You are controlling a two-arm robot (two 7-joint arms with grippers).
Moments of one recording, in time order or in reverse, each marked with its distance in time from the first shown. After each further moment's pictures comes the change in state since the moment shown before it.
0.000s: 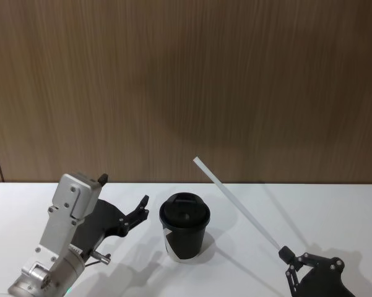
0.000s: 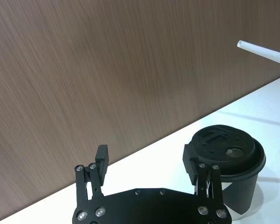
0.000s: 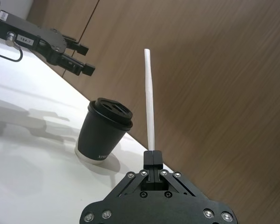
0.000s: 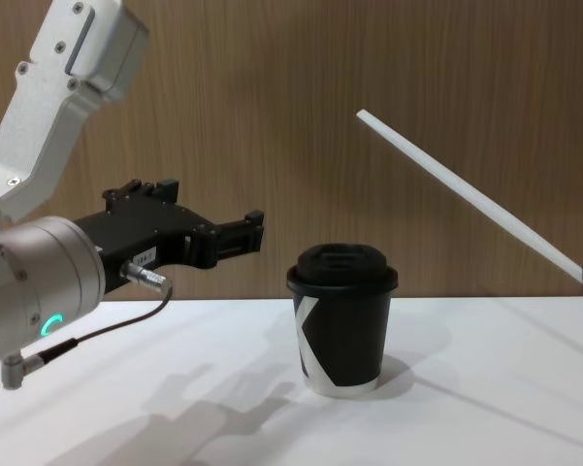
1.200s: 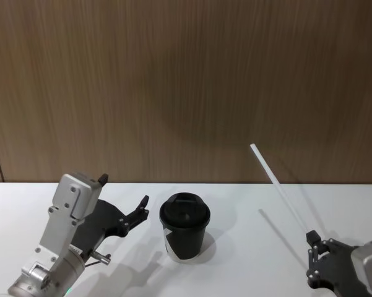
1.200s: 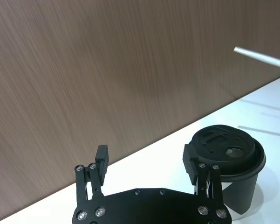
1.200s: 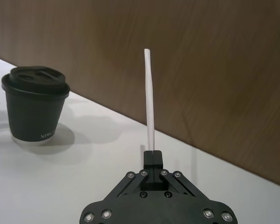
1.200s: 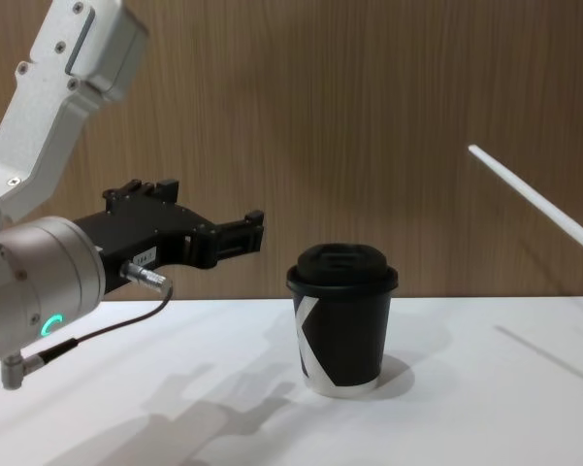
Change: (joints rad) left arm 0.000 0.000 0.000 0.000 0.000 0.000 0.000; right arm -0.004 -0.088 0.039 -0.089 0.056 0.401 -0.159
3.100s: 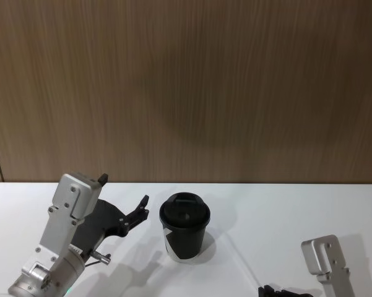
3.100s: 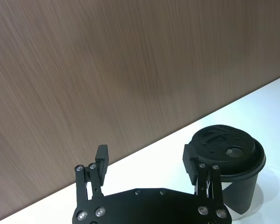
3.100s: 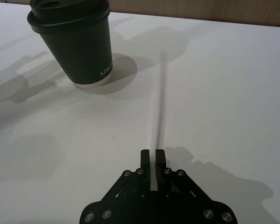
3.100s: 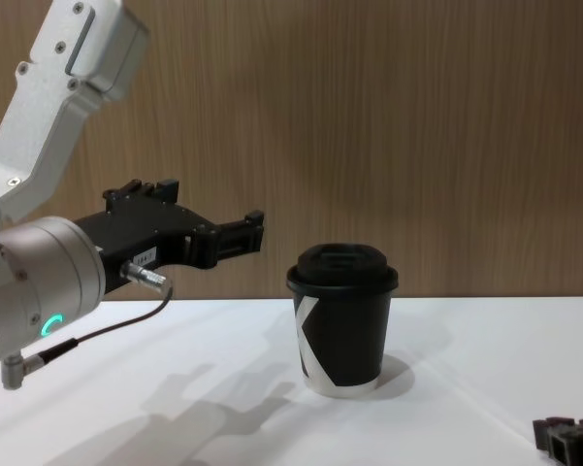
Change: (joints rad) left arm 0.000 0.000 0.000 0.000 0.000 0.000 0.000; right arm 0.028 -0.115 -0.062 -0.073 0.237 0.602 0.041
